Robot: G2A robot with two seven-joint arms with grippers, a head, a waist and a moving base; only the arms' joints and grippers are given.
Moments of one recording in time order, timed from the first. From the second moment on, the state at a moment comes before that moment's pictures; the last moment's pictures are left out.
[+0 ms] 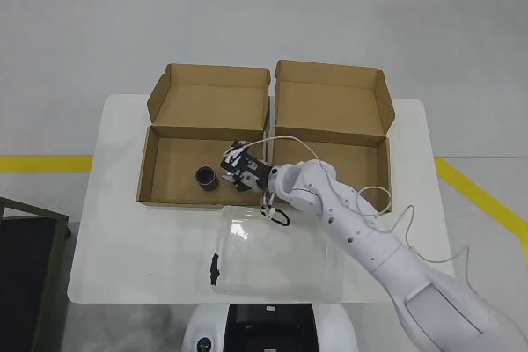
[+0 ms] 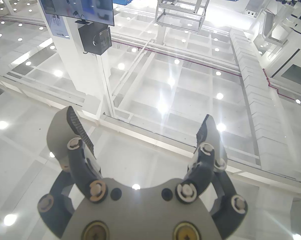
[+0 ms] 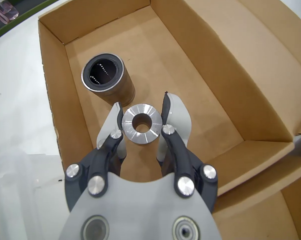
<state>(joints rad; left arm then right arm) -0.36 -0.33 -0.27 -1.17 3.07 0.39 0.07 -0.63 -1.46 0.67 -1.09 -1.06 -0.45 0.37</state>
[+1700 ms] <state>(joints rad) -0.36 -0.33 -0.27 -1.17 3.07 0.39 0.07 -1.33 -1.31 1.29 -1.87 -1.30 -0.40 0.04</state>
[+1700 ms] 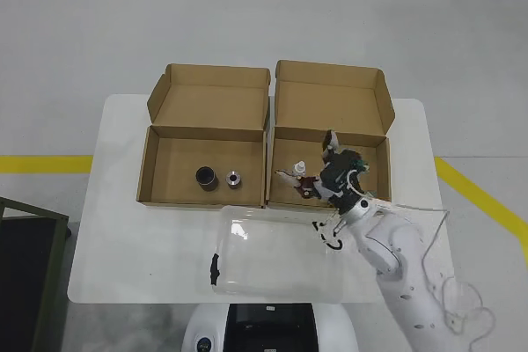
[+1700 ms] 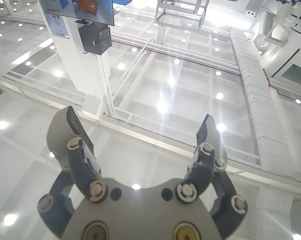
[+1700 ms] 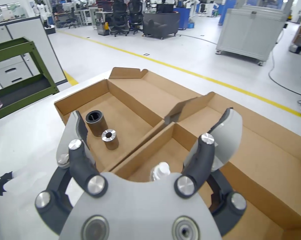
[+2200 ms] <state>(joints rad) -0.36 -0.33 -0.27 -1.17 3.07 0.39 0.07 -1.65 -1.29 1.51 -2.00 -1.39 -0.24 -0.23</state>
